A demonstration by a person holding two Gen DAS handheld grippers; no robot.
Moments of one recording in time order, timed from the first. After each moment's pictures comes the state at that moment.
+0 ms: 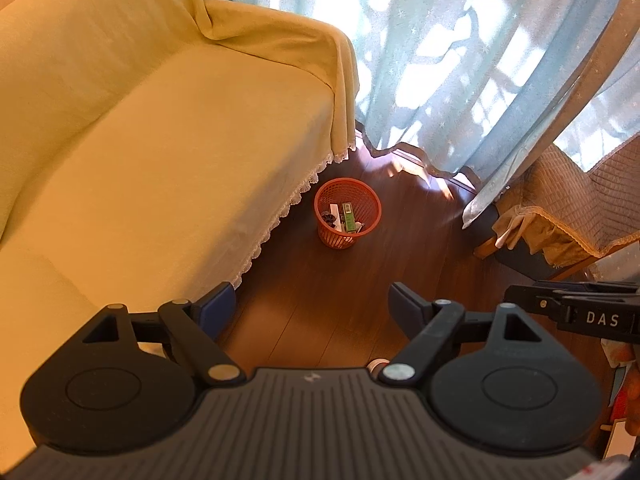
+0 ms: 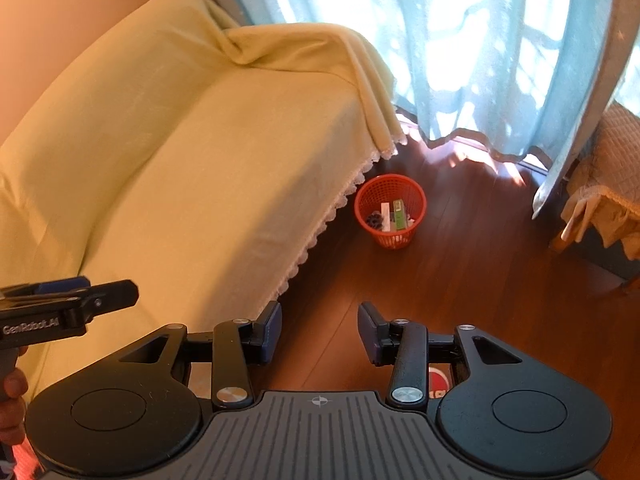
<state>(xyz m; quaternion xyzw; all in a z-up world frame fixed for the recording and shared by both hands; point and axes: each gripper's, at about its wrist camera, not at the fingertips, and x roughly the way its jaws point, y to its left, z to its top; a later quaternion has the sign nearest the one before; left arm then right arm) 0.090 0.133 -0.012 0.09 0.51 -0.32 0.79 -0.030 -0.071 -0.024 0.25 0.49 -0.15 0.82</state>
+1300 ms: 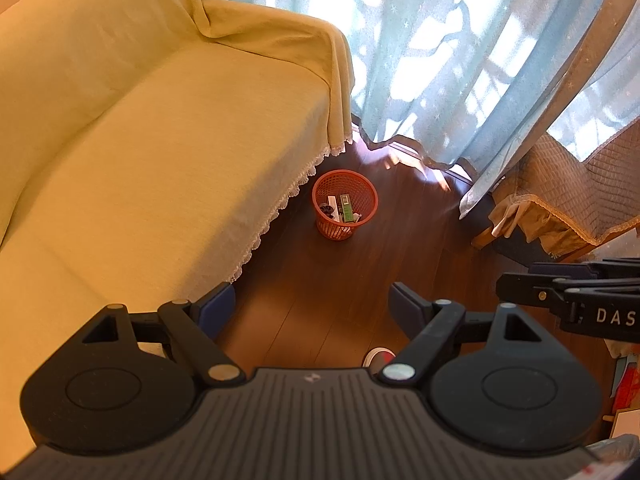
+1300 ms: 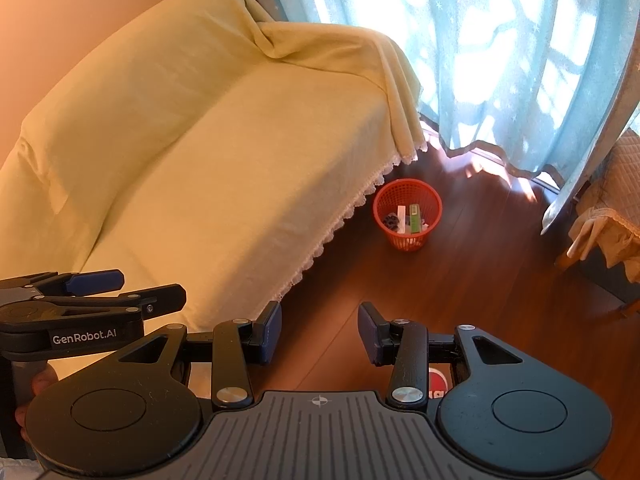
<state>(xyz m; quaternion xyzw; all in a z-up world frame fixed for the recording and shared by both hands) 0.072 0.142 -0.007 0.10 0.51 -0.32 0.79 -0.035 -0.041 -0.007 0.22 0.49 -0.12 0.84</state>
